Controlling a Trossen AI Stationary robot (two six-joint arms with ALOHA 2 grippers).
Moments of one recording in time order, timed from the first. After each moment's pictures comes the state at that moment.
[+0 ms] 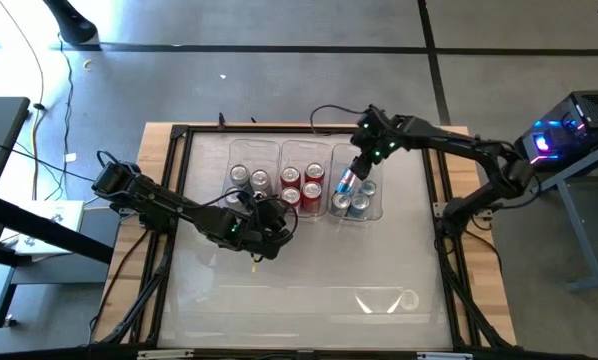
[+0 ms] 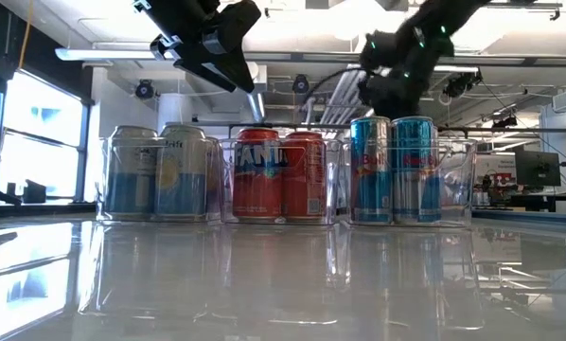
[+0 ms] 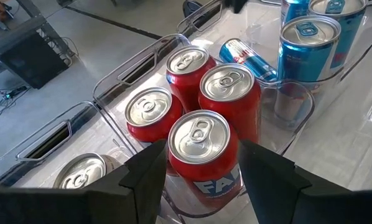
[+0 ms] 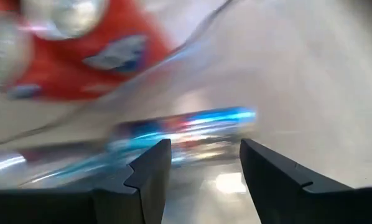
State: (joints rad) left arm -0.33 1.62 1.15 -0.56 -1.00 -0.64; right arm -0.60 1.49 1.12 -0.76 -0.21 0.05
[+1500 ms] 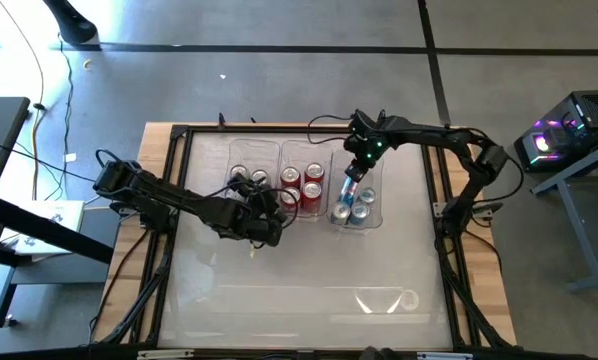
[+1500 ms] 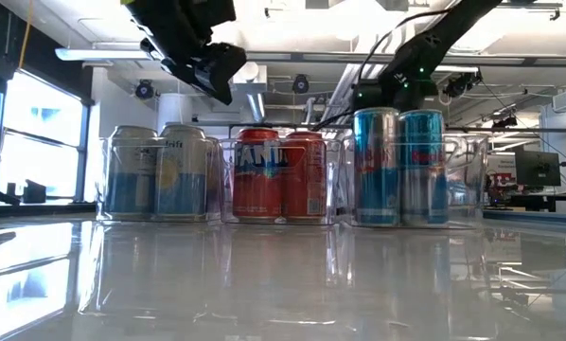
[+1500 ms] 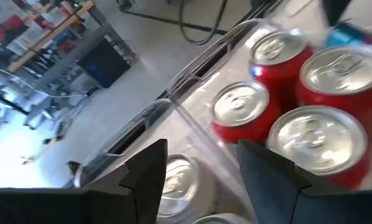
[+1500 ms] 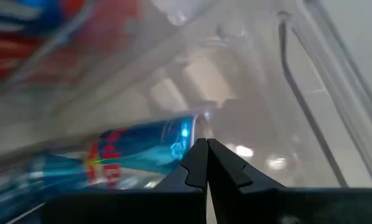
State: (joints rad) left arm -0.24 1.62 1.15 -0.76 -1.13 -0.68; right arm -0.66 1.72 1.13 -0.75 -0.32 -0.01
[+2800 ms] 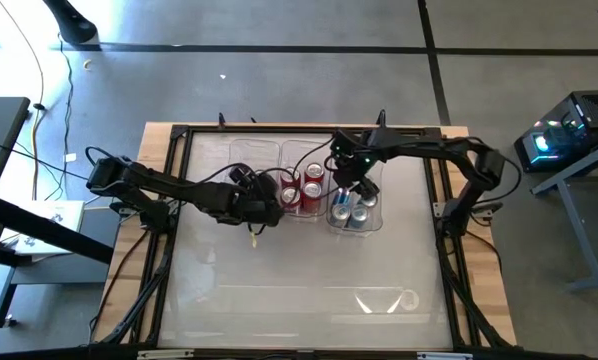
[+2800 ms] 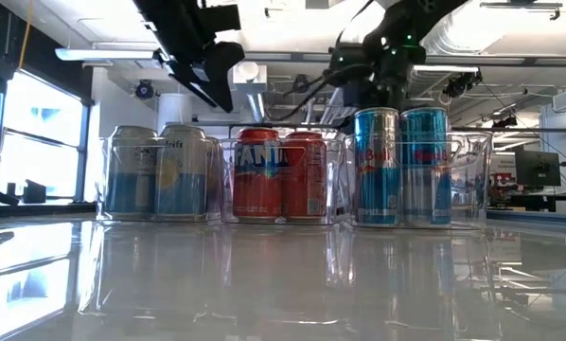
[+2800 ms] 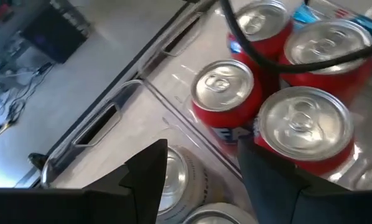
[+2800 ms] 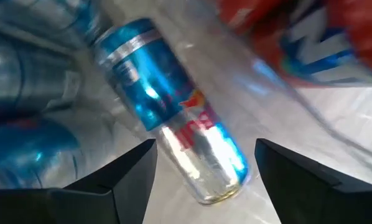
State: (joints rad) left arm -0.15 1.55 1.15 -0.73 -0.88 -0.53; right arm -0.41 1.71 1.25 -0.87 -0.16 -1.03
